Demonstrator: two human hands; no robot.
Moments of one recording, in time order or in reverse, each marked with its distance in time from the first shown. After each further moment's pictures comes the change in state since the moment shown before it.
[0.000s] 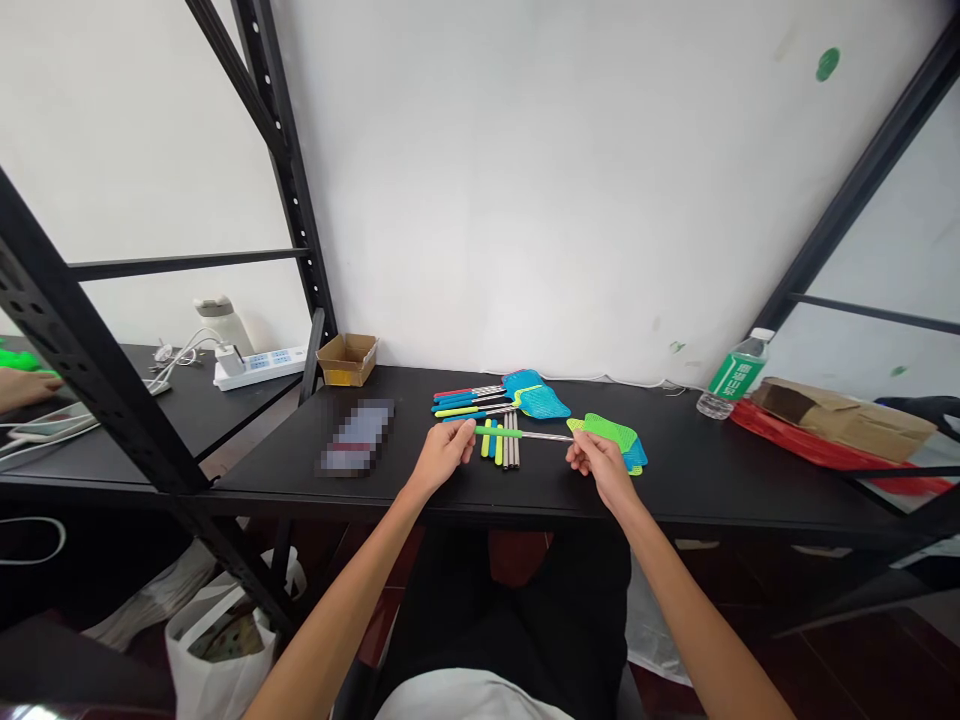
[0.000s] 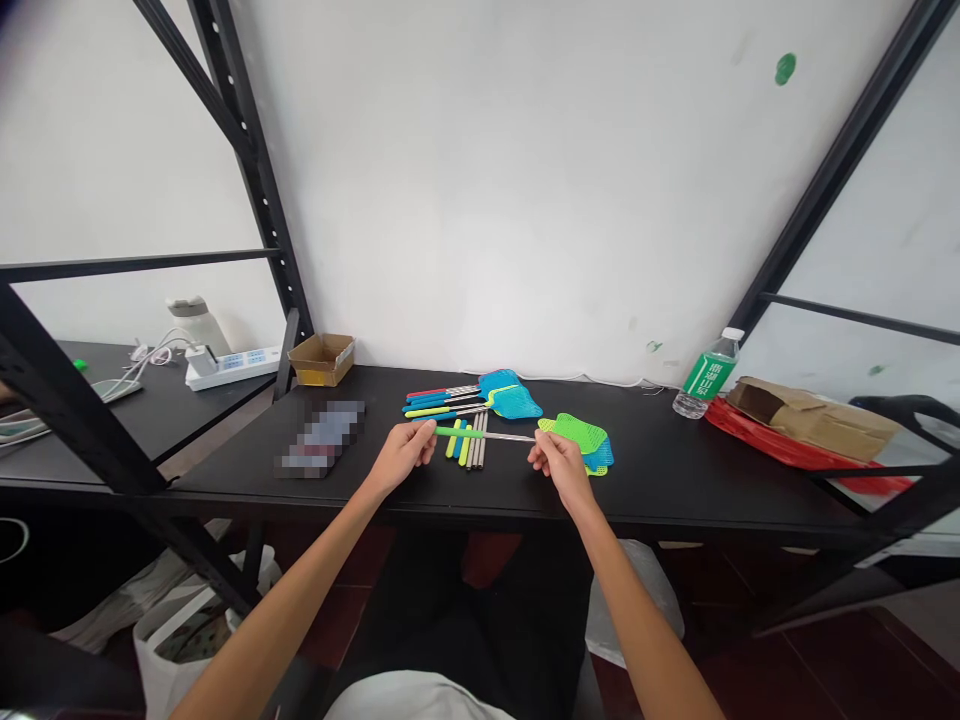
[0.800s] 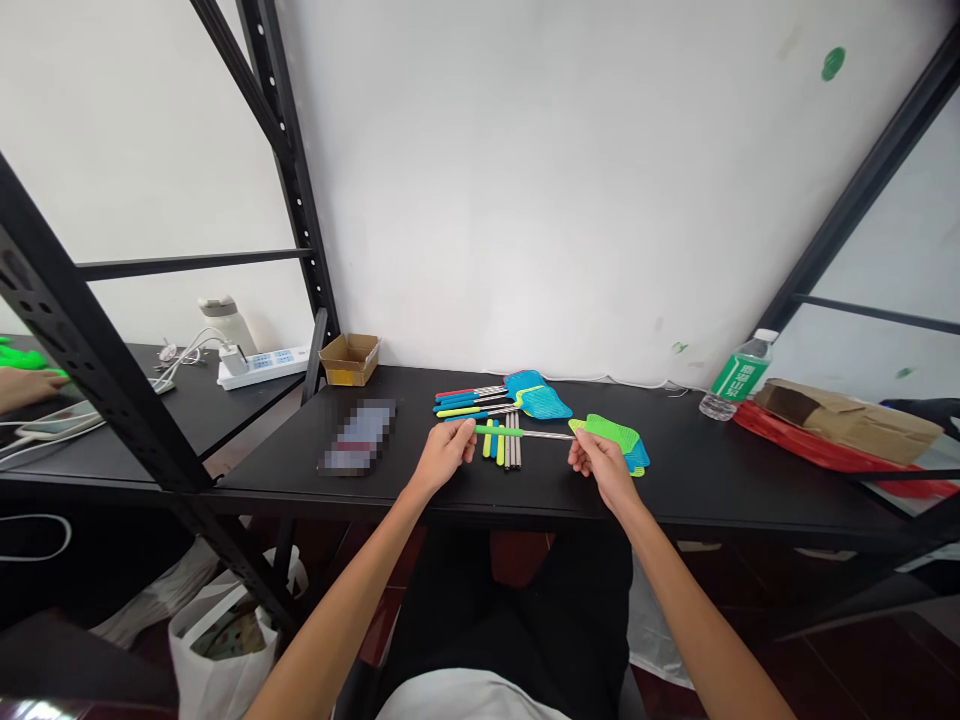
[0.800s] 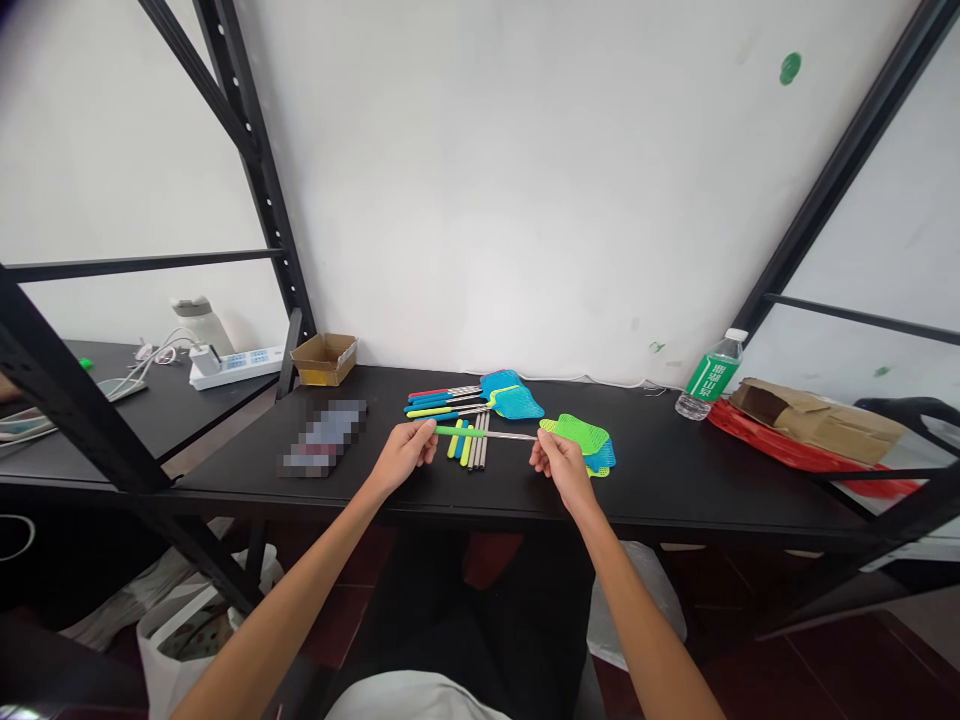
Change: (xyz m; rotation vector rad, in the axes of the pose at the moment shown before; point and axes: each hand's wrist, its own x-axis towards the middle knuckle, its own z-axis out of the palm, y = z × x) left_hand 0.000 -0.002 0.000 -0.057 0.004 -0.017; right_hand 0.001 0.003 0.000 -0.013 -0.021 0.009
